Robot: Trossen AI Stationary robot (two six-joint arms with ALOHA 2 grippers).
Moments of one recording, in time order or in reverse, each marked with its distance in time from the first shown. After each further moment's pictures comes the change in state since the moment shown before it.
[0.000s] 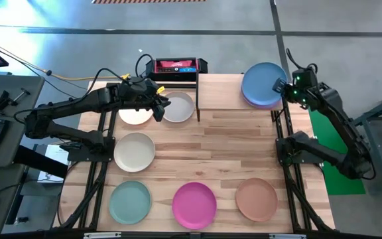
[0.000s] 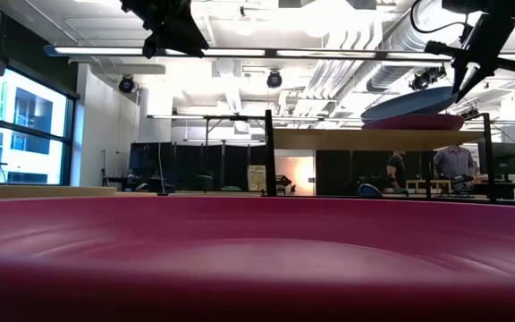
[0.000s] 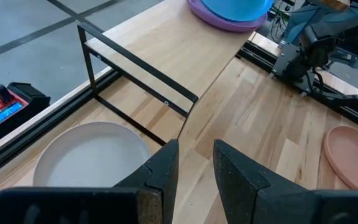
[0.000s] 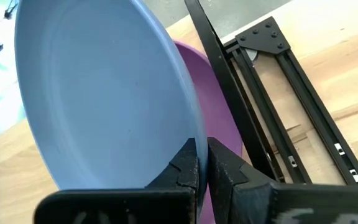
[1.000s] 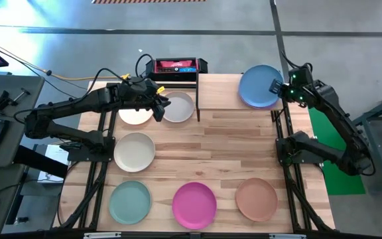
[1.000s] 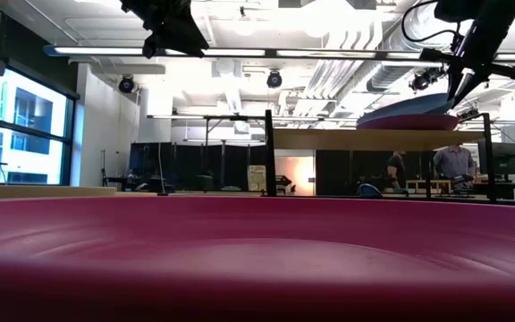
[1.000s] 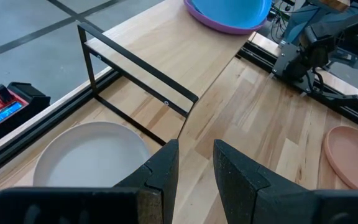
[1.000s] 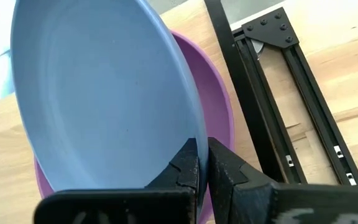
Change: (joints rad) left arm 0.000 0.000 0.000 0.000 0.000 -0.001; right arm 0.000 0.058 0.000 0.002 -0.036 -0.078
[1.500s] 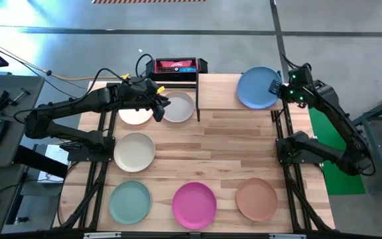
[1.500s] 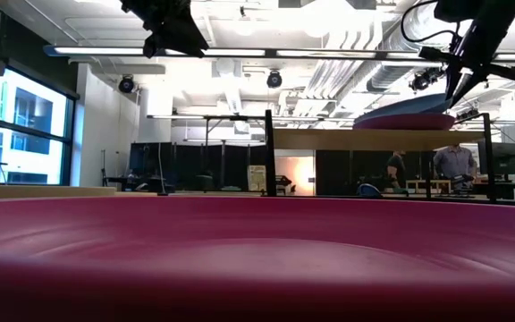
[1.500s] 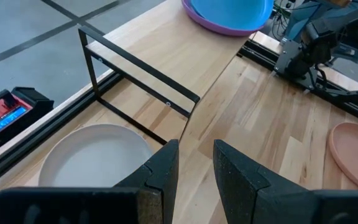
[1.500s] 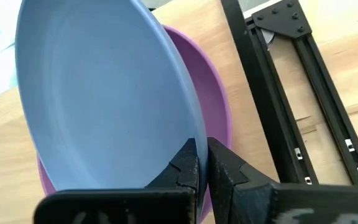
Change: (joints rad) left arm 0.000 0.000 0.000 0.000 -0.005 0.028; right arm 0.000 0.000 0.000 -0.003 -0.043 0.001
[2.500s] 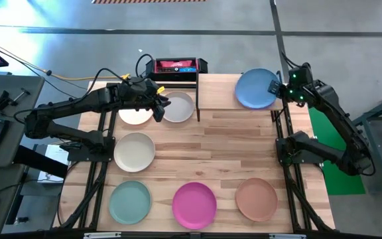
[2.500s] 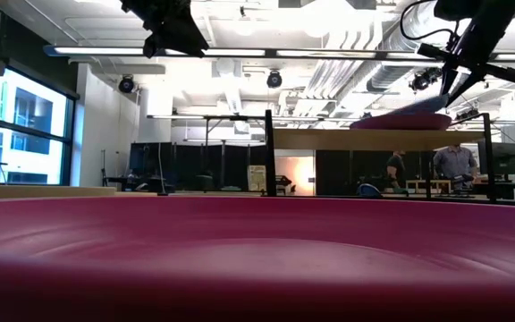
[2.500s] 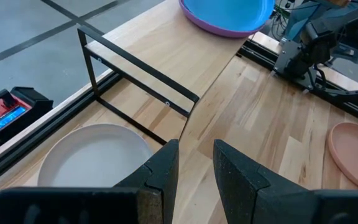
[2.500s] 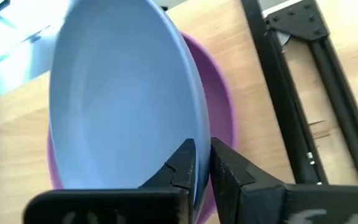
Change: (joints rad) left arm -0.003 0.000 0.000 0.000 0.001 -0.002; right arm 0.000 0.000 0.000 0.026 -0.031 -0.026
